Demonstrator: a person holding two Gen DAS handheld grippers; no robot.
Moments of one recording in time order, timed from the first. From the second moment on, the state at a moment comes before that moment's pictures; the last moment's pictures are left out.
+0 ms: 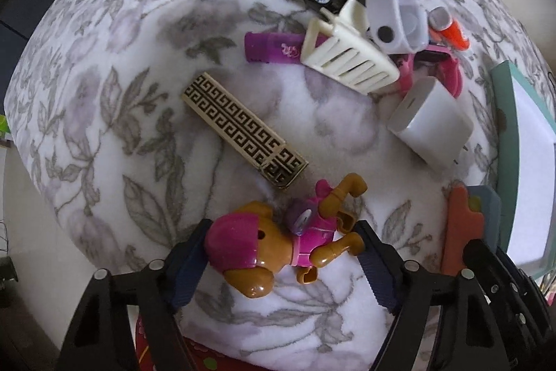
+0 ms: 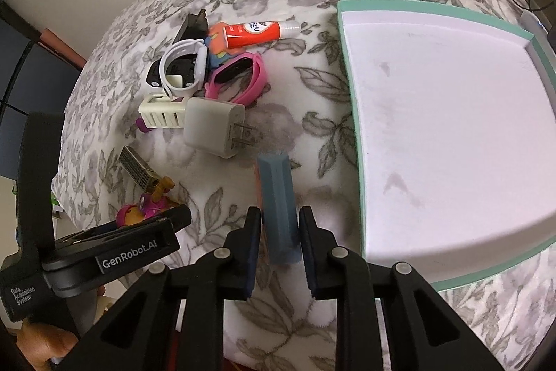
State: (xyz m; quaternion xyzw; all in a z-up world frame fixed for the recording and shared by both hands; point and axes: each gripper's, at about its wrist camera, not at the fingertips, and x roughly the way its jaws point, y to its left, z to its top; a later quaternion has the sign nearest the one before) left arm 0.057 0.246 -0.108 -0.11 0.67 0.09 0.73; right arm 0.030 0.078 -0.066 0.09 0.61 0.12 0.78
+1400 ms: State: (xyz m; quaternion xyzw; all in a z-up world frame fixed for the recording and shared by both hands) left arm 0.059 0.247 -0.073 -0.15 0.64 0.08 0.75; right arm 0.042 0.076 -0.055 0.06 0.59 0.11 0.80
